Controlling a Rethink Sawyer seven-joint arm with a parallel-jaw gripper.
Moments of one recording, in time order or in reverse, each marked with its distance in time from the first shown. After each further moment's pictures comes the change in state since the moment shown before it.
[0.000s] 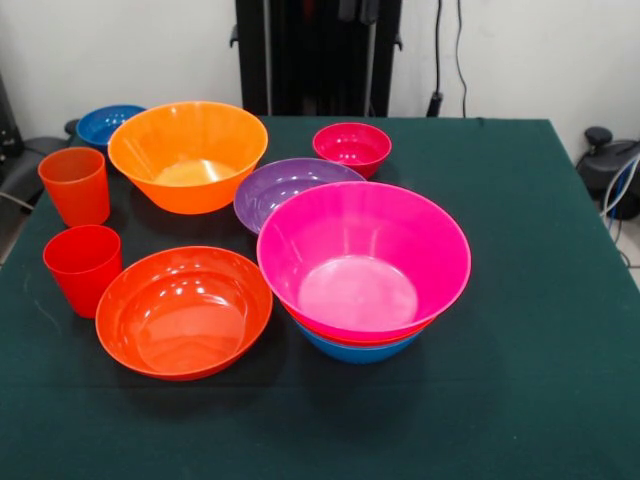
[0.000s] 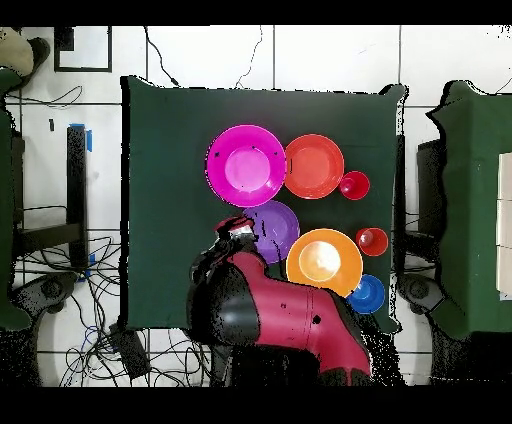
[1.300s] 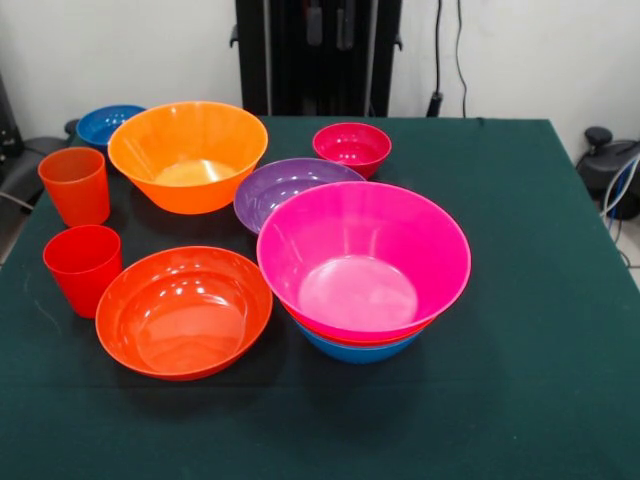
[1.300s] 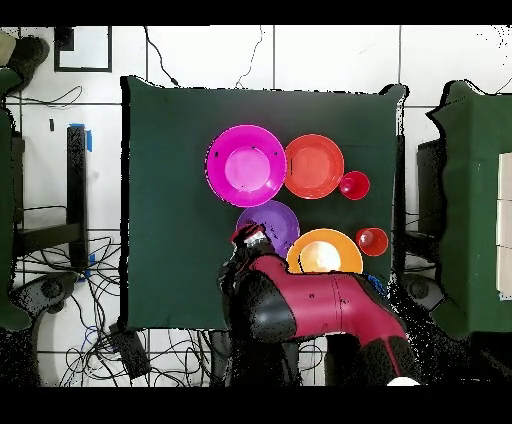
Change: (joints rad) arm -0.358 -0.008 0.409 0.092 -0.252 0.000 -0.009
